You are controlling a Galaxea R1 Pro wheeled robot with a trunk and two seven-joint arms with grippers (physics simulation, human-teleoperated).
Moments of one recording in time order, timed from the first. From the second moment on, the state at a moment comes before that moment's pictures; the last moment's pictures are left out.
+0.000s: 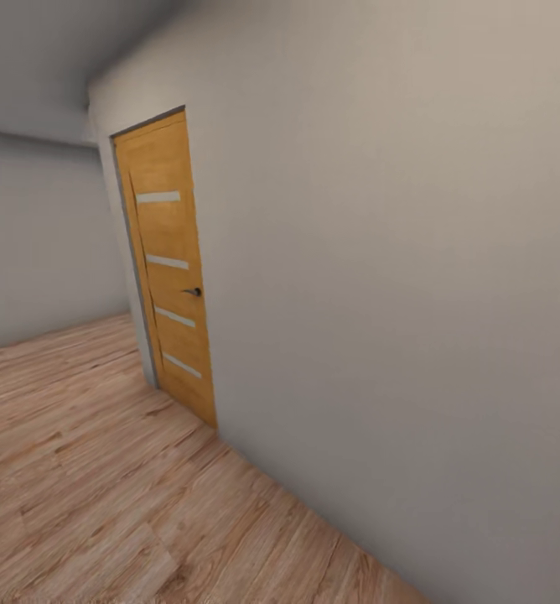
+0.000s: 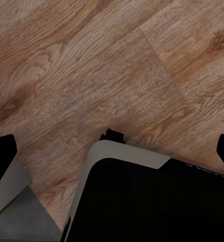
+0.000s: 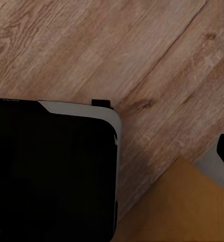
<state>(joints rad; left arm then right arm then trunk) -0.21 0.02 0.01 -0.01 0.28 -0.11 0.08 -0.12 -0.01 -0.02 0.03 0.10 -0.17 -0.07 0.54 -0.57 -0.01</state>
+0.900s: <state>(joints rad) -0.21 0.02 0.01 -0.01 0.28 -0.11 0.08 -0.12 -0.01 -0.02 0.03 0.10 -0.17 -0.07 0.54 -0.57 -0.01</state>
